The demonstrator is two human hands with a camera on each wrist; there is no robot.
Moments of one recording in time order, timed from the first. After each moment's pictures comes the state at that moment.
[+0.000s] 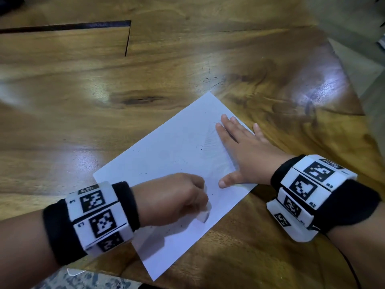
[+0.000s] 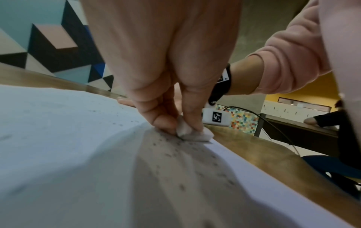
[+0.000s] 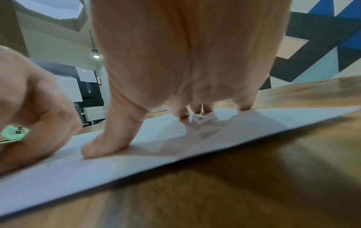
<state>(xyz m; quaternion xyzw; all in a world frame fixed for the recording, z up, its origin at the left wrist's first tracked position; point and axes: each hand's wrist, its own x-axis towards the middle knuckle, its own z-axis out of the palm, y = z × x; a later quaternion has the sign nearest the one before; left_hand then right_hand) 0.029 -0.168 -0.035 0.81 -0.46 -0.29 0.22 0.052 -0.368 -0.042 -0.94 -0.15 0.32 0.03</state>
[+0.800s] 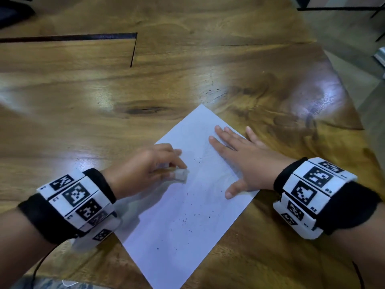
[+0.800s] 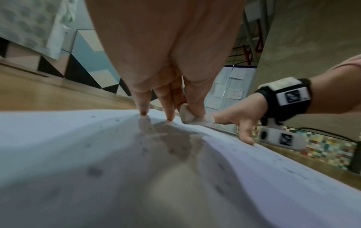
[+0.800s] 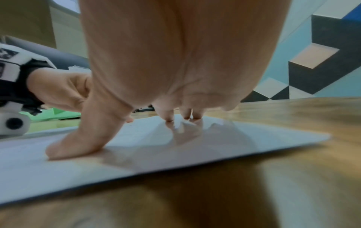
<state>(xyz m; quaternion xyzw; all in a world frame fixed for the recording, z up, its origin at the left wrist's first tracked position) 0.076 -0.118 -0.041 0.87 -0.31 -0.22 0.32 0.065 -0.369 -0.036 -0.92 -0.24 0.31 -0.01</state>
